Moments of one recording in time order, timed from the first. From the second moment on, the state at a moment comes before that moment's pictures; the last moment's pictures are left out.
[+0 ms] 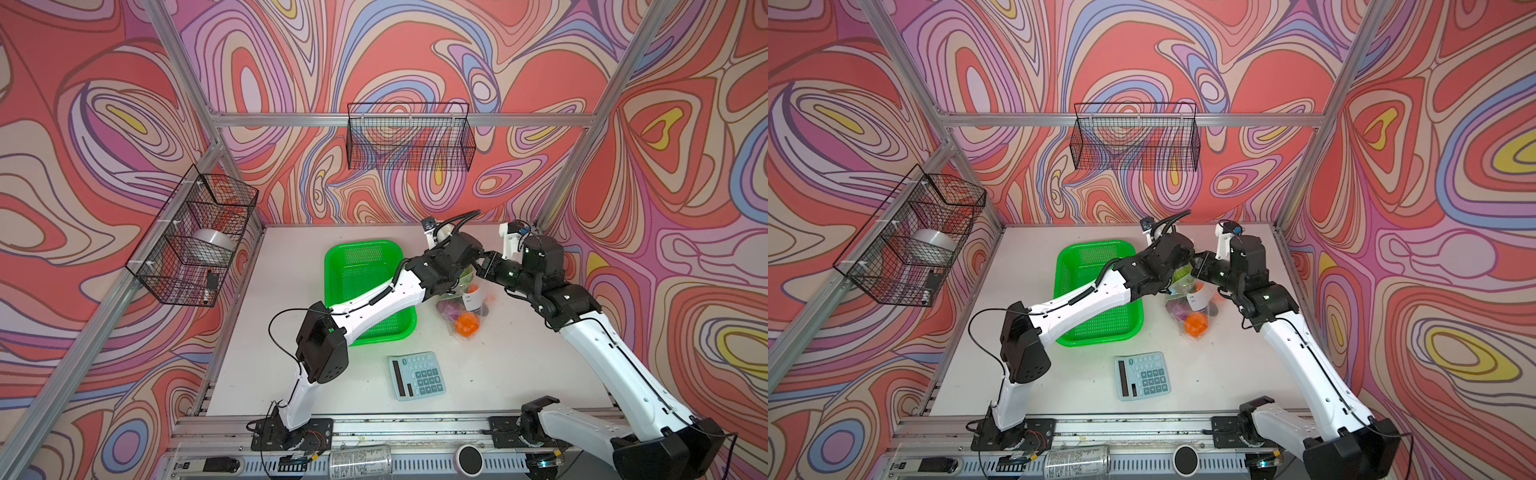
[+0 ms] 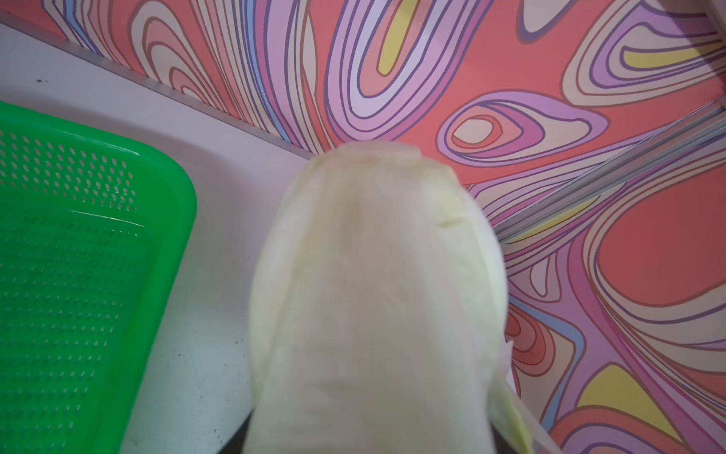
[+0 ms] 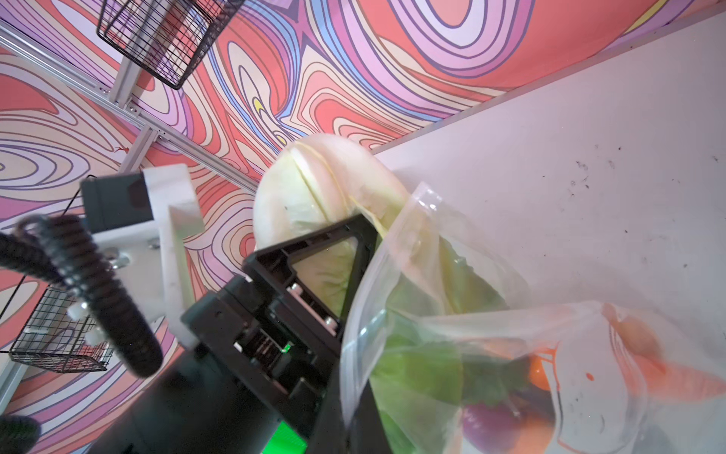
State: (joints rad) left arm -0.97 2.06 1.97 -0.50 -0.66 -1.02; right arm 0.28 1.11 1.12 -0.43 -0.28 0.63
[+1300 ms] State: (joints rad) left arm -0.95 2.01 2.02 -0.51 -0.65 -1.22; right arm 0.27 1.08 1.10 -0.41 -0.30 0.64
